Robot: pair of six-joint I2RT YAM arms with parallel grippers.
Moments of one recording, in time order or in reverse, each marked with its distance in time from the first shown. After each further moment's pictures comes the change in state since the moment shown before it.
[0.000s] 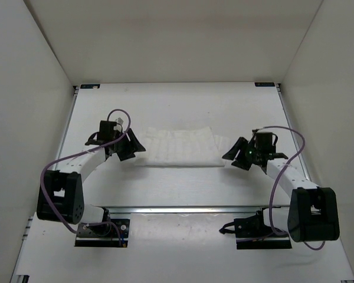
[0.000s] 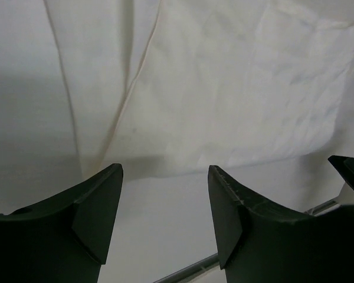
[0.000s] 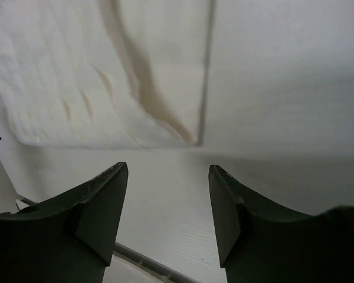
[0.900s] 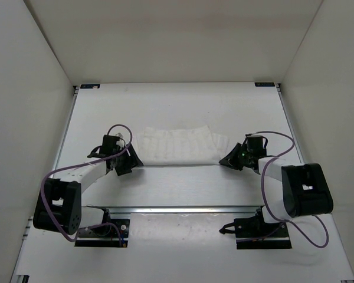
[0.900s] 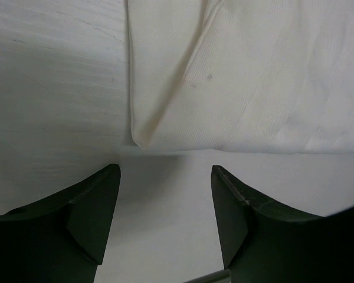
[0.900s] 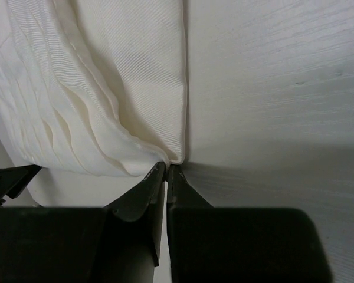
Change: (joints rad) left arm -0.050 -0.100 -0.223 0.001 -0.129 0.003; right arm 0.049 0.210 -0.121 0.307 -0.012 0.143
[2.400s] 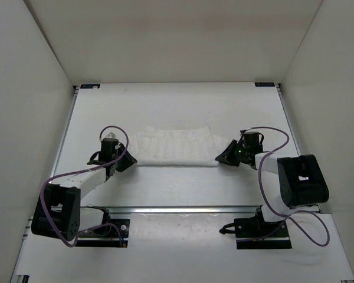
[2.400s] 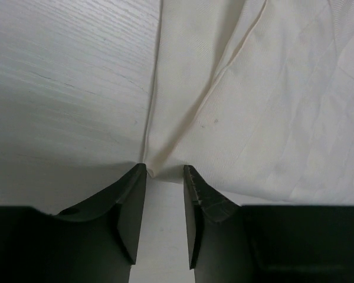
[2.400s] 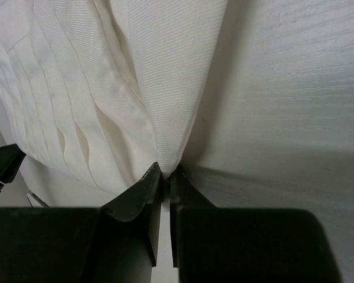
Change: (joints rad) left arm -0.006 -0.053 -0.103 0.216 -0.146 -0.142; right arm 0.029 0.091 0.059 0.047 -0.033 -0.043
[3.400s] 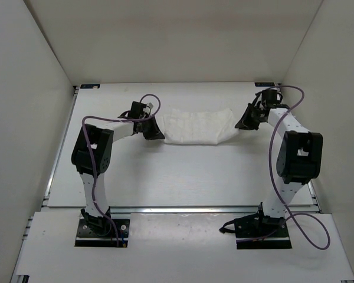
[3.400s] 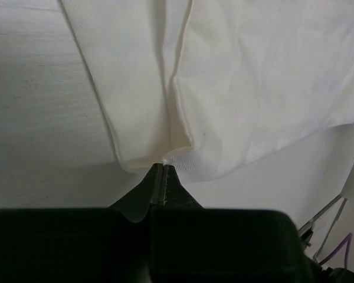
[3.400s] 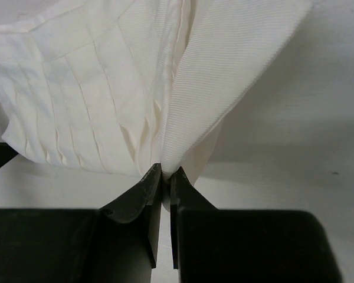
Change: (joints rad) left arm -0.125 0.725 0.778 -0.108 0.326 0.137; right arm -0.200 0.265 0.755 -0.616 0.051 -0.340
